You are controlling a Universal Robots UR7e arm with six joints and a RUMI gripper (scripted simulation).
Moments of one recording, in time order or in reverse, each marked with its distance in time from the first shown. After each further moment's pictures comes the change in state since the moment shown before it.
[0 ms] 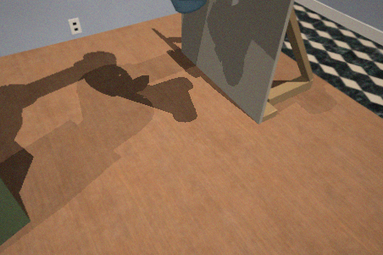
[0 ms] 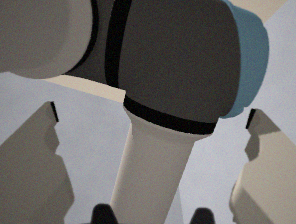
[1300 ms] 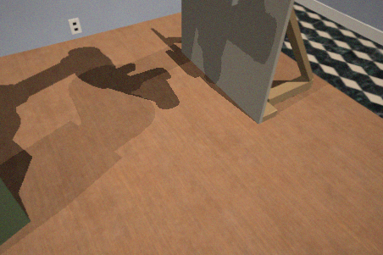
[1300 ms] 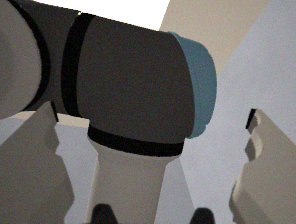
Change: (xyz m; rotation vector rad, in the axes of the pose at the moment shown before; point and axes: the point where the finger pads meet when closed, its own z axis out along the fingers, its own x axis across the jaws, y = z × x) arm 0.072 0.015 0.038 0.160 0.050 0.151
